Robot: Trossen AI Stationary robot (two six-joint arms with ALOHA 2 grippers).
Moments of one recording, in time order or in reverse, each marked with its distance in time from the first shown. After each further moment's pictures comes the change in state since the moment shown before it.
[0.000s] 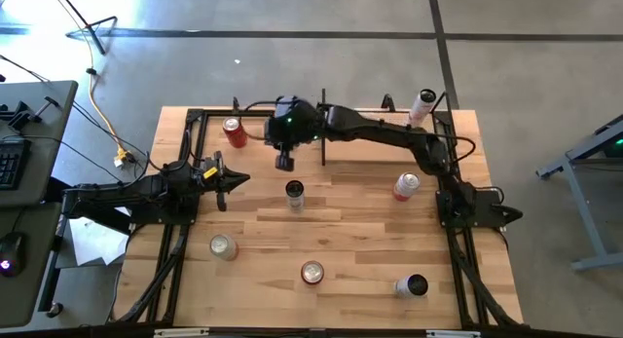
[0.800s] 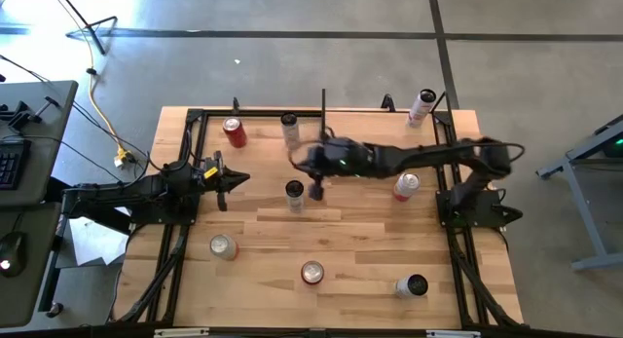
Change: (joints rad) left arm 0.000 0.005 0.000 0.005 -0.012 0.007; right arm 0.144 -0.562 -1.099 0.782 0.142 0.217
